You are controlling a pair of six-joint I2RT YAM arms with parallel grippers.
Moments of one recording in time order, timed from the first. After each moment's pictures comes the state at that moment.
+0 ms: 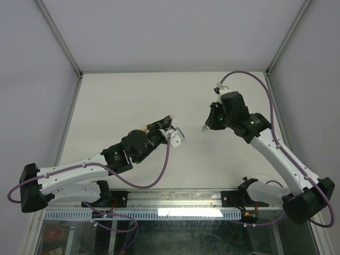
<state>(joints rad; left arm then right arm) -1.15 1.03 0.79 0.22 -0.42 0.71 0.54 1.17 1.13 -0.72 0.01 0.40</state>
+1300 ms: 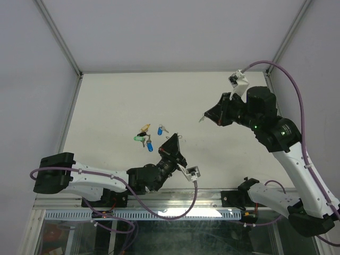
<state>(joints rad) -1.52 1.26 0.56 0.83 -0.87 1.38 0.54 0.97 1.36 -0.80 -0.24 0.39</state>
